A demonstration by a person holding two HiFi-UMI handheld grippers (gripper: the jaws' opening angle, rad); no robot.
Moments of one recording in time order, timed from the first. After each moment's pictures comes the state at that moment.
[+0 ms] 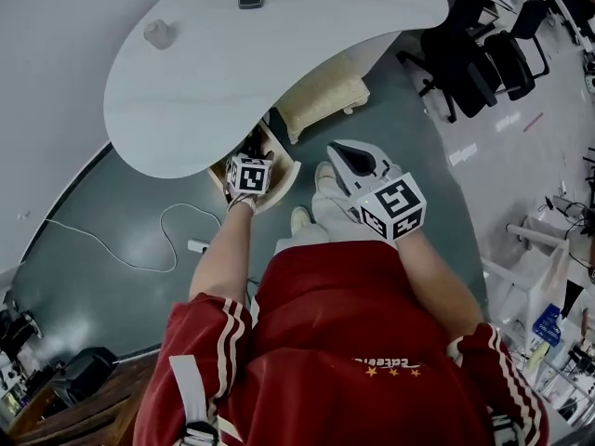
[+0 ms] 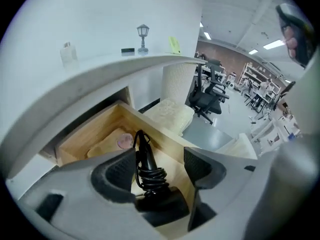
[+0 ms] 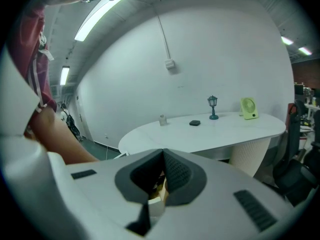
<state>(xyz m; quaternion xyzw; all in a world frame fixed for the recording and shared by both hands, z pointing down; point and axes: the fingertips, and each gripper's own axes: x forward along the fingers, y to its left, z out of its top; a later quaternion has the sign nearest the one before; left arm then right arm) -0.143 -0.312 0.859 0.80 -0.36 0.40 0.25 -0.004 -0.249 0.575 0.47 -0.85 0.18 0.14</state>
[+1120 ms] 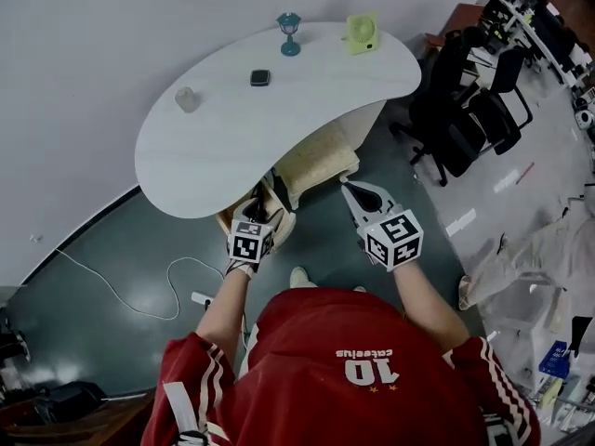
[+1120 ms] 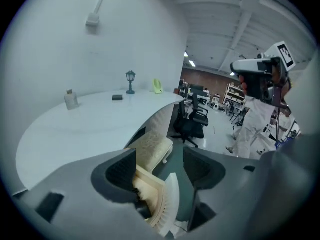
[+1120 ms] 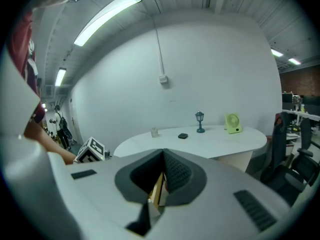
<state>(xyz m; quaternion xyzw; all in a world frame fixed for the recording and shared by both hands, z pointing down) -0.106 -0.257 0.673 0.88 -0.34 0.28 0.19 0.058 -0.217 0.499 0.52 -0.83 0.14 0.11</state>
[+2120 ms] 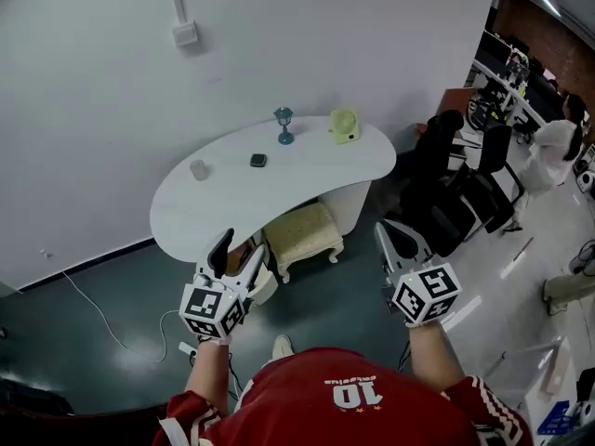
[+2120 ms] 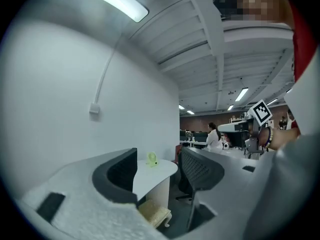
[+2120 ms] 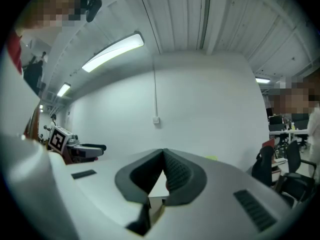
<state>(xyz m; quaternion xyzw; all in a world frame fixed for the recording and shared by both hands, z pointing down) -0.056 -0.154 0.318 0.91 -0.42 0.01 0.01 0.196 -0.113 0.282 0.57 -0.82 0.04 -0.01</state>
